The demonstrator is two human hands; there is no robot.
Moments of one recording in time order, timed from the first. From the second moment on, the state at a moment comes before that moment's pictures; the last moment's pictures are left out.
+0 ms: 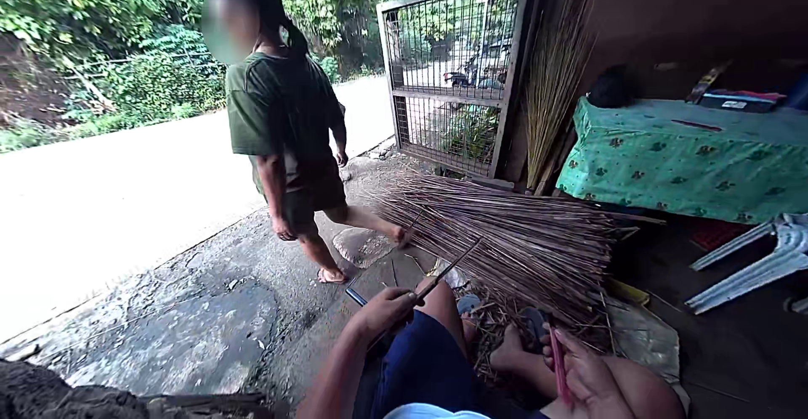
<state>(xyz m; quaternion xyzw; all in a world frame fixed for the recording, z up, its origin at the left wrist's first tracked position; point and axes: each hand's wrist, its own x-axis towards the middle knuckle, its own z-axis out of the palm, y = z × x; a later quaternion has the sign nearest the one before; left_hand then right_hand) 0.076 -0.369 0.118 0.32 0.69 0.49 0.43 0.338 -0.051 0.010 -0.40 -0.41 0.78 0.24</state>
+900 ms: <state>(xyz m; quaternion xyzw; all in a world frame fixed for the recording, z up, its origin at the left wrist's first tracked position) 0.126 -0.296 0.097 0.32 0.62 0.50 0.51 0.308 -0.051 -0.004 -0.39 -0.48 0.74 0.25</state>
